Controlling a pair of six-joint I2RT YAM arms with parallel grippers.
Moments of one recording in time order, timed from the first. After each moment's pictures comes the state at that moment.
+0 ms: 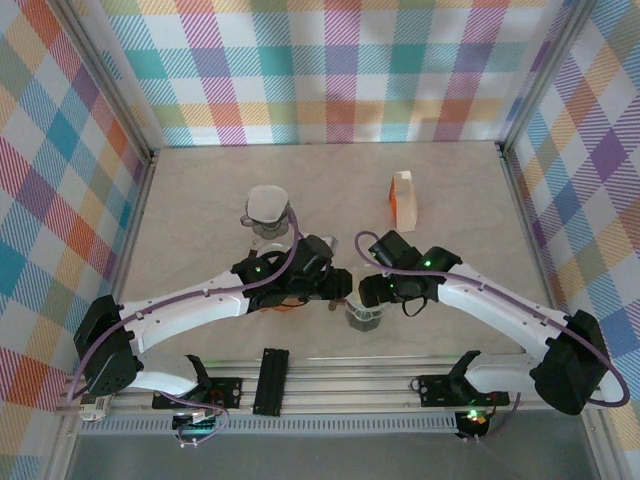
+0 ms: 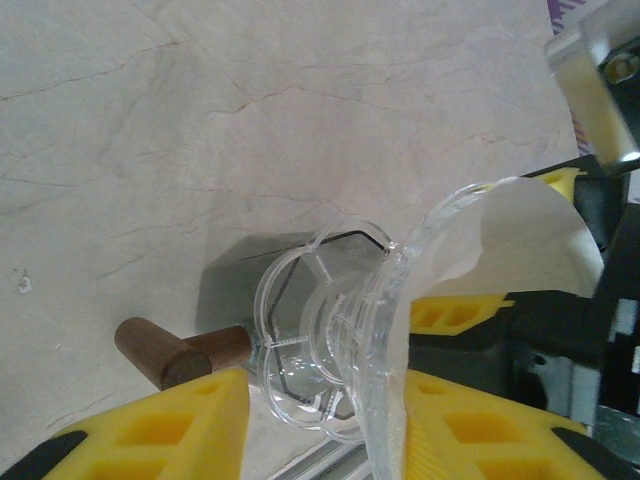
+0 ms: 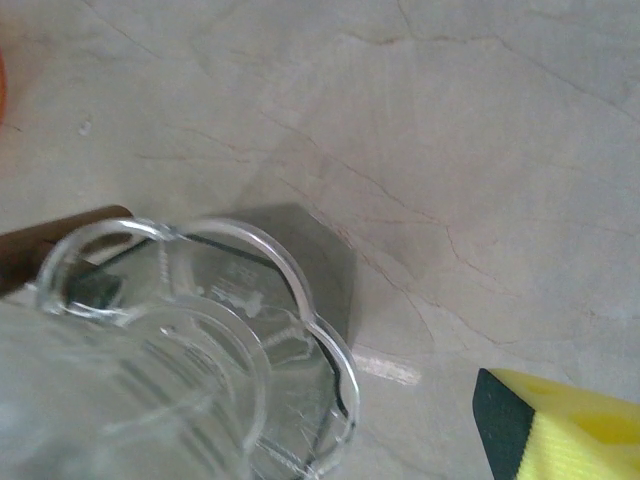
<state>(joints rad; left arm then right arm) -1.01 1.36 1.05 -0.48 0.01 -0.86 0.78 1.23 0.93 -0.91 0.06 0.49</state>
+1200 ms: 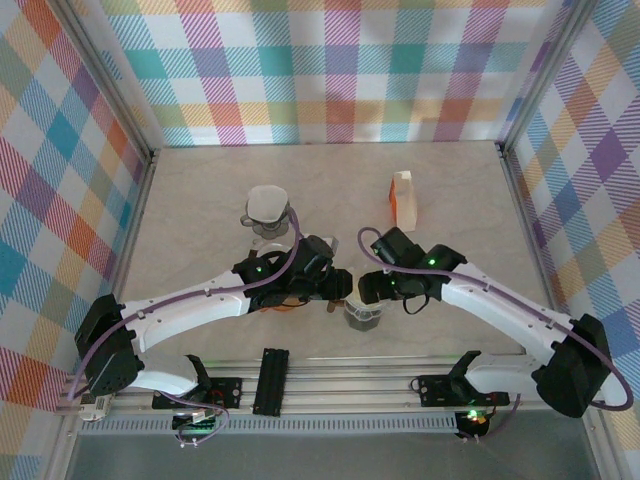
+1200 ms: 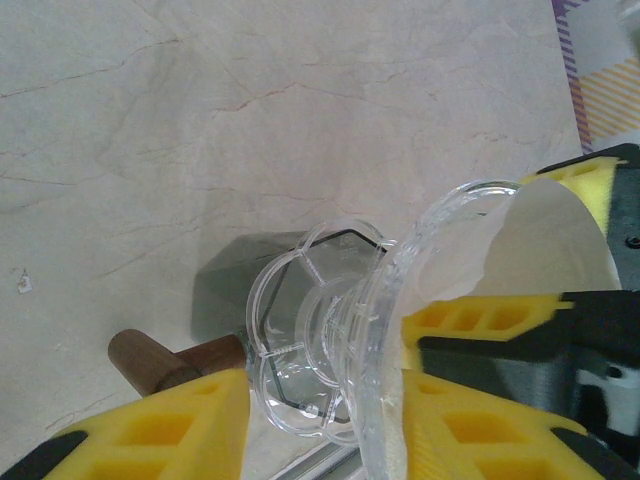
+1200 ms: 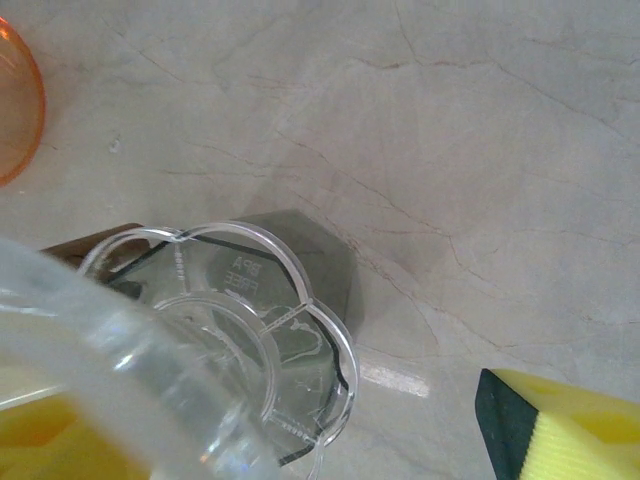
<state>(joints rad) -1.01 1.37 1.05 -0.47 0.01 -0.86 0.78 1.20 0.98 -0.93 0.05 0.49</state>
